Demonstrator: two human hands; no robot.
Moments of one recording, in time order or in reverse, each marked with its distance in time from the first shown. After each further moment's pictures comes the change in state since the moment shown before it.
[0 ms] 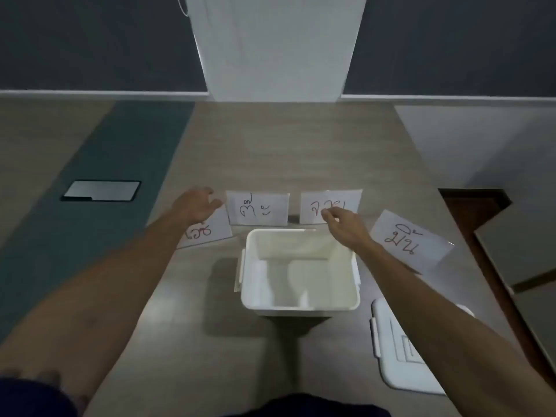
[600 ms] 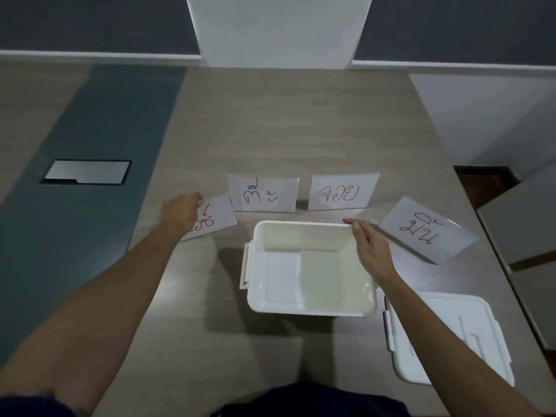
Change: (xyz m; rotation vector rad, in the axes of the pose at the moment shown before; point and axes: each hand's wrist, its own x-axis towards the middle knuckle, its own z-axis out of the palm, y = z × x) left_hand 0.021 -0.064 0.042 0.159 0.056 -0.012; right_hand -0.045 0.036 0.030 0.322 0.152 0.070
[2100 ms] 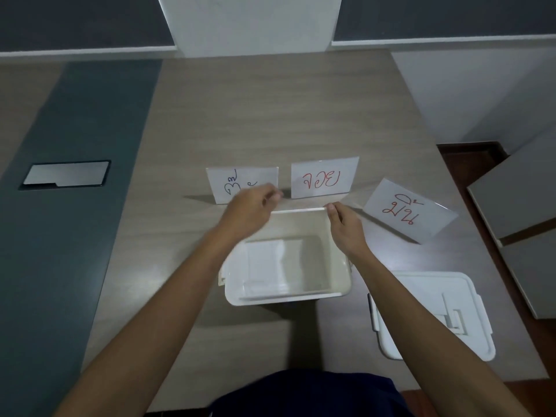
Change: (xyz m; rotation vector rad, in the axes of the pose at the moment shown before) left_hand -0.073 0.176 -0.010 -0.501 -0.015 0.398; right_hand 0.014 0.002 0.010 -0.020 0.016 0.022
